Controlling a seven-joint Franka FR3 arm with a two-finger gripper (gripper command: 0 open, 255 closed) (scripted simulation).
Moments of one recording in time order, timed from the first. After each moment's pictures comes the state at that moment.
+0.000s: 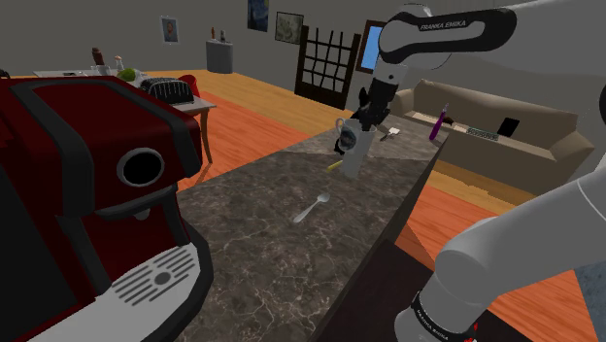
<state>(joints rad) -0.18 -0.42 -0.17 -2.17 -0.01 1.80 -0.21</state>
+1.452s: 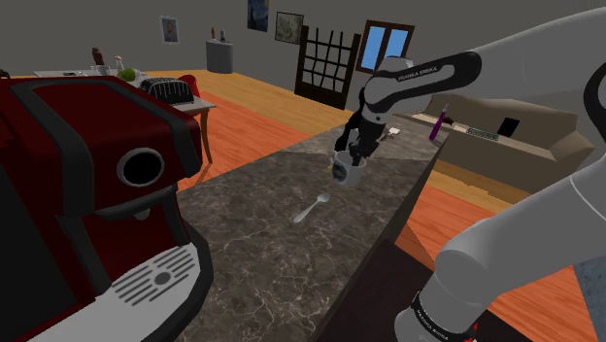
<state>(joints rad) -0.18 -0.38 -0.19 -2.43 -0.01 2.10 -0.23</state>
